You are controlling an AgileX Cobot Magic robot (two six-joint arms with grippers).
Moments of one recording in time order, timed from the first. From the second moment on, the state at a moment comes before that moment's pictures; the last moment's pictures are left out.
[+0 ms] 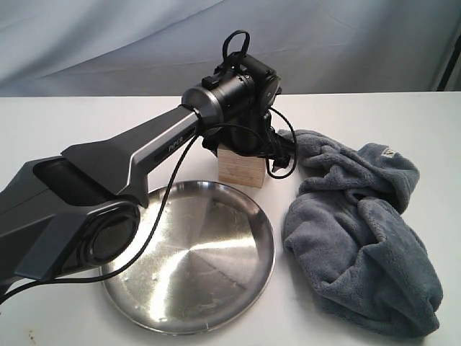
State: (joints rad) left arm -0.69 2.72 -2.56 0.18 1.22 -0.41; right arm -0.08 0.01 0.00 0.38 0.01 0.09
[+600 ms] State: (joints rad) left arm -0.68 2.72 -2.56 0.18 1.22 -0.41; right arm -0.08 0.01 0.00 0.38 0.01 0.09
